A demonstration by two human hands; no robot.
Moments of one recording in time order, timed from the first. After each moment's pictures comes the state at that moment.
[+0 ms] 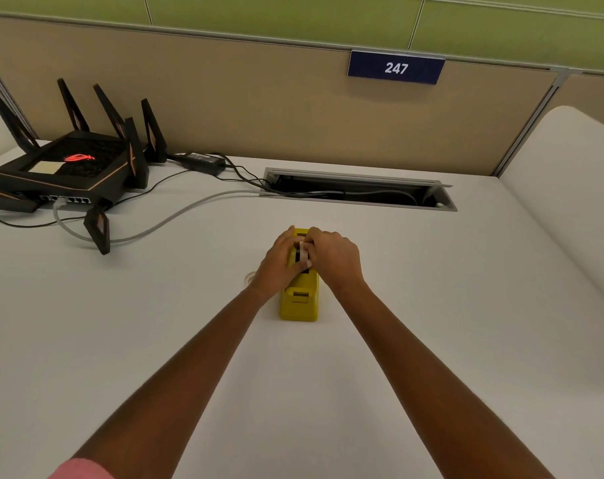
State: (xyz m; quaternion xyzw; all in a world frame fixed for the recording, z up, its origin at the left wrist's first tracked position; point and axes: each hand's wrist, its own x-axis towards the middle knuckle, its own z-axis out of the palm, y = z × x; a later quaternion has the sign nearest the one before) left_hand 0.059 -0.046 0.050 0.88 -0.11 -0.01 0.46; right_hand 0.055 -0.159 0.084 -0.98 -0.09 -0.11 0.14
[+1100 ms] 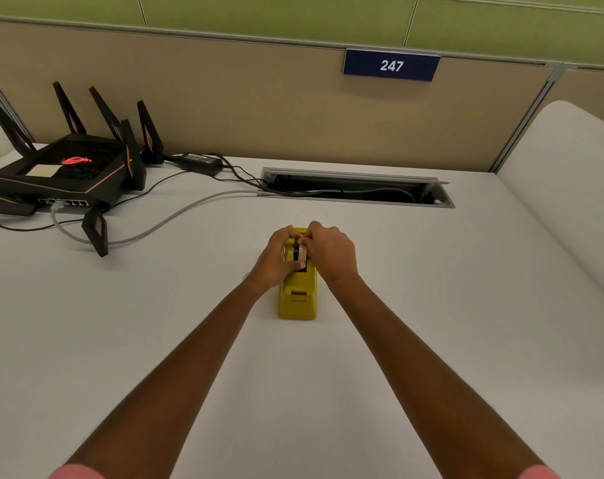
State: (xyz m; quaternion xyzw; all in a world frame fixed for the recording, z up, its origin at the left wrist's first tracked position) left_hand 0.060 -0.044 0.061 0.85 -0.09 -0.06 0.51; right_hand 0.060 -0.155 0.087 -0.98 -0.05 -0.09 0.16
